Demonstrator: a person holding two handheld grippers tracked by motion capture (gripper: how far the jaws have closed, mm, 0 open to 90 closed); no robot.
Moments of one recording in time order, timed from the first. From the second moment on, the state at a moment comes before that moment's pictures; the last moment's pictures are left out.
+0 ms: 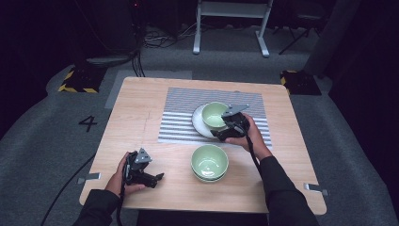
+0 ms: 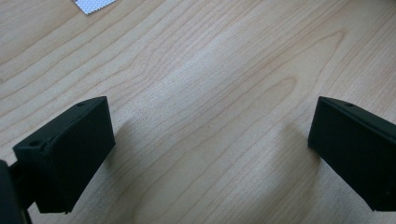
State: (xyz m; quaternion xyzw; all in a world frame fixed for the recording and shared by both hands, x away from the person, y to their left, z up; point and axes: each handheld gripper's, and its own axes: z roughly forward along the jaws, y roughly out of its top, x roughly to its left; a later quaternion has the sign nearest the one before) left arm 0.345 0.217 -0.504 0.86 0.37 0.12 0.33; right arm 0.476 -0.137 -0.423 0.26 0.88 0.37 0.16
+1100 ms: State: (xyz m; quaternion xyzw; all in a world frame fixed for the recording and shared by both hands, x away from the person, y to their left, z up) left arm 0.345 0.217 -0.504 0.86 0.37 0.12 0.33; right arm 0.445 -0.153 -0.410 0.25 0.88 0.35 0.19
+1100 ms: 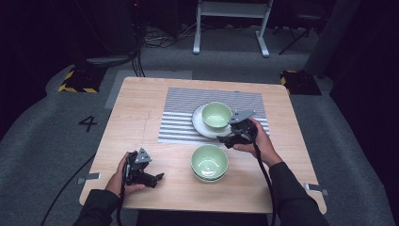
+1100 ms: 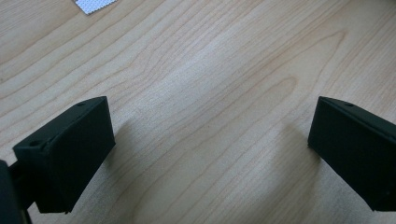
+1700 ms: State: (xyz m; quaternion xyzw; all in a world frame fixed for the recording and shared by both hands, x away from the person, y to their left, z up) left arm 0.345 0.217 -0.504 0.86 0.37 0.12 0.33; right arm 0.424 -0.165 -0.406 0.24 0.89 0.33 0.20
